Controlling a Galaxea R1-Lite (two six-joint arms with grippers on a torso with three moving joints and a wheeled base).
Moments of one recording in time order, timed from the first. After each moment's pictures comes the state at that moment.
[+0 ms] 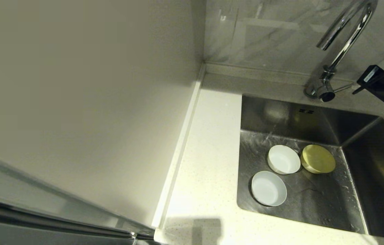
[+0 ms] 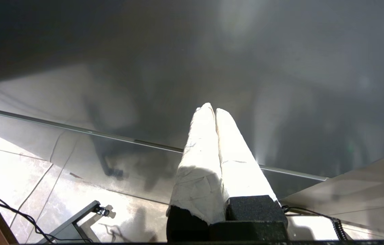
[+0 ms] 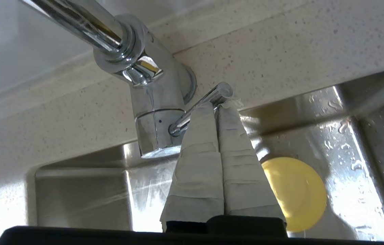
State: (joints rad) left arm 0.00 0.00 0.00 0.00 0.02 -0.02; right arm -0.25 1.88 -1.61 -0.04 0.06 0.50
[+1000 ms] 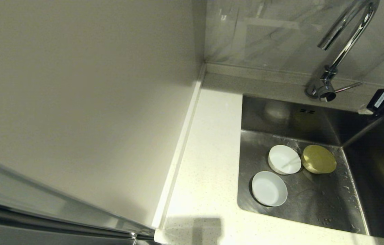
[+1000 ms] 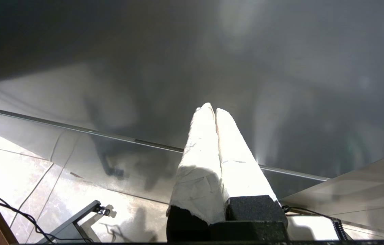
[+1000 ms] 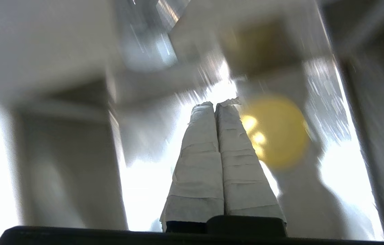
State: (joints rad) left arm 0.00 0.00 0.00 0.00 0.02 -0.02; right arm -0.26 1.65 -1.22 -0.04 0.10 0.41
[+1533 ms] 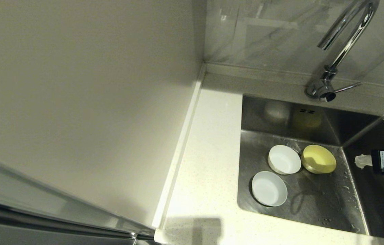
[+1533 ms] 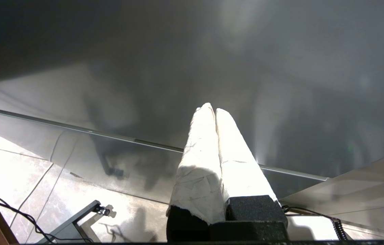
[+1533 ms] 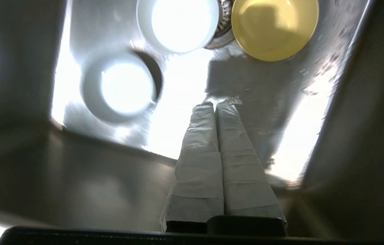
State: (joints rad) left arm 0.00 0.00 0.00 0.00 0.02 -0.02; right arm -0.25 1.48 -0.89 0.10 0.23 -0.17
